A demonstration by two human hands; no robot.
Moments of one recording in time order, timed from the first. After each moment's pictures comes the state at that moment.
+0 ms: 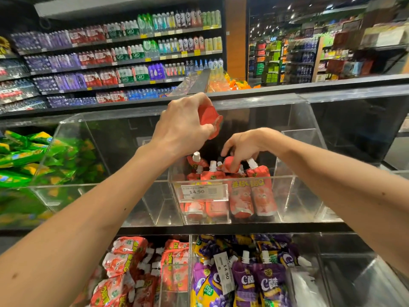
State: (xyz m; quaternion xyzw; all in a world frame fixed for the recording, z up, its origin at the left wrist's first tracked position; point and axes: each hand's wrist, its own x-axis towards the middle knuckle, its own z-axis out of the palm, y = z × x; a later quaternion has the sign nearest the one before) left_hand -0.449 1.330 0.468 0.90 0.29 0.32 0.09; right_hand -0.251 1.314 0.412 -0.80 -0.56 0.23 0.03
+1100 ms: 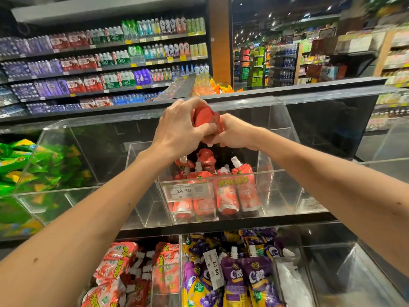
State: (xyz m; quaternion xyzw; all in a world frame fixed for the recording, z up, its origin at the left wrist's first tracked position) left_hand -0.433 1.325 0.456 0.90 0.24 0.36 0.12; right_hand -0.269 1.272 0.431 -0.68 -0.60 0.20 0.38
